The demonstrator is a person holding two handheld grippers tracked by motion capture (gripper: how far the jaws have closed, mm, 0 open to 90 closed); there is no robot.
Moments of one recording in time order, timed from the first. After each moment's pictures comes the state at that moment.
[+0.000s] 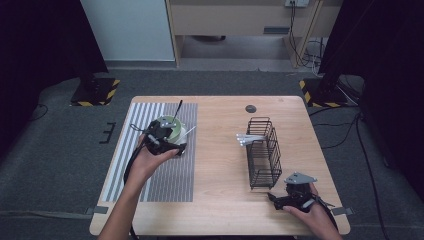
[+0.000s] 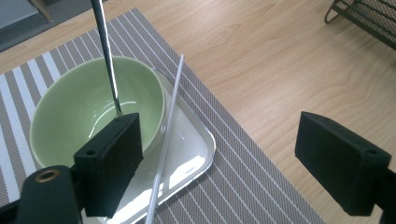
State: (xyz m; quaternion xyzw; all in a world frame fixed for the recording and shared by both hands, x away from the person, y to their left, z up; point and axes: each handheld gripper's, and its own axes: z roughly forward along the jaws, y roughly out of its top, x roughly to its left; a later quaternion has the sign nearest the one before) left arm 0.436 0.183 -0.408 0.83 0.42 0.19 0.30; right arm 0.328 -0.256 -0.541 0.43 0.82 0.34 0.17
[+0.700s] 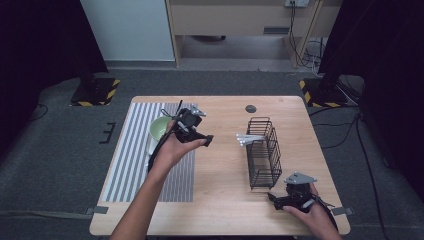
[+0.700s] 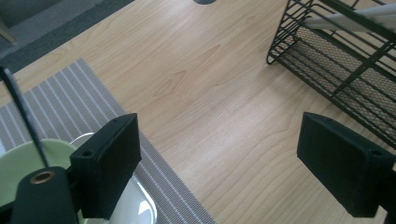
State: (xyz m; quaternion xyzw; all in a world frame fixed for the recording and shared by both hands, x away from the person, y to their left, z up) left arm 0.454 0.102 -0.382 0.86 0.37 0.17 0.31; right arm 0.328 -0.255 -0.541 0.43 0.82 0.34 0.17
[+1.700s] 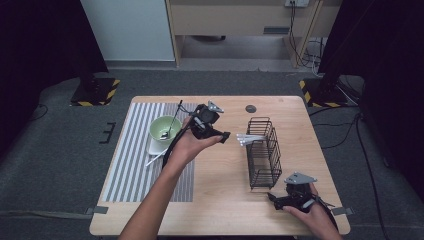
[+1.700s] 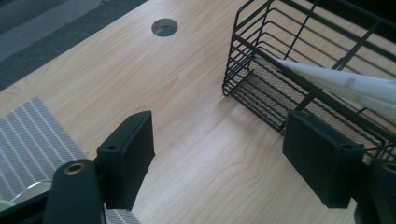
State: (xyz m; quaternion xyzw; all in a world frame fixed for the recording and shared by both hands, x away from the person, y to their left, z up) left arm 0.455 0.064 -0.365 0.86 0.34 0.13 0.35; right arm 0.327 -0.255 -0.541 0.44 0.82 0.34 0.17
